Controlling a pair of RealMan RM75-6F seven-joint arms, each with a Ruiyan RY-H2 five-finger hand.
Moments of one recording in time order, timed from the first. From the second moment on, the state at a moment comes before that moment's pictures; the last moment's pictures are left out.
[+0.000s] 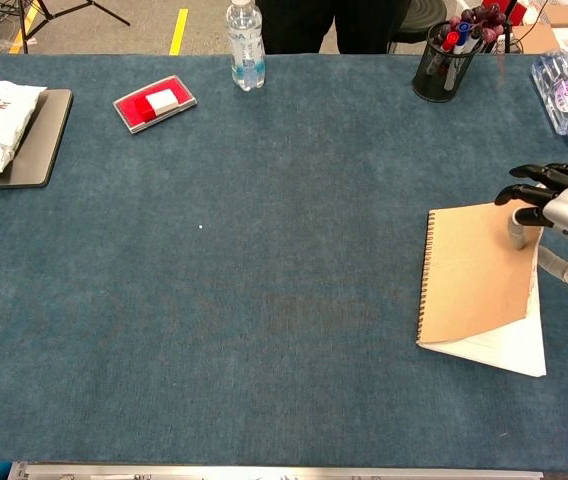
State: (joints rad) left arm -0.01 -1.11 -0.09 -1.59 1.52 1.64 -0.13; right arm 0.31 -1.20 -0.13 -1.62 -1.67 1.22 -0.39
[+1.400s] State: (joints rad) left arm -0.01 -1.11 -0.09 -1.59 1.52 1.65 -0.14; right arm 0.40 -1.29 -0.04 -1.64 -1.69 1.15 -0.40
